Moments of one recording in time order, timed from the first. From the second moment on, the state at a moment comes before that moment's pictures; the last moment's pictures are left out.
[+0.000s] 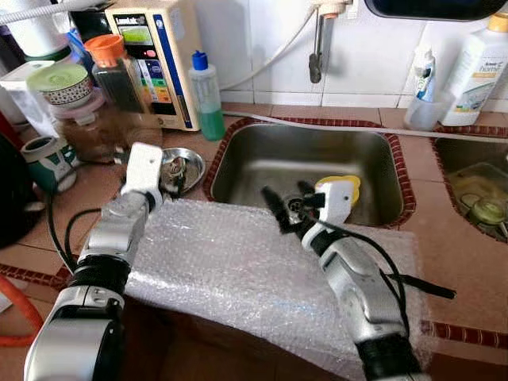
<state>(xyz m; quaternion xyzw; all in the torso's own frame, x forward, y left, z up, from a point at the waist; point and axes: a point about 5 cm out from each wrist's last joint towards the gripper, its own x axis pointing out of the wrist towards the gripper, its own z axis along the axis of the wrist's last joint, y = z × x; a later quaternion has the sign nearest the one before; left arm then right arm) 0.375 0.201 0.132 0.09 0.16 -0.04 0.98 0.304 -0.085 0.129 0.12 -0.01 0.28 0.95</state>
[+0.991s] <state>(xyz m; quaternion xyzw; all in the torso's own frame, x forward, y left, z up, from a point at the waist) 0.379 0.214 0.125 -0.05 0.22 -0.05 0.97 0.284 -0.077 0.145 0.09 0.00 0.37 0.93</state>
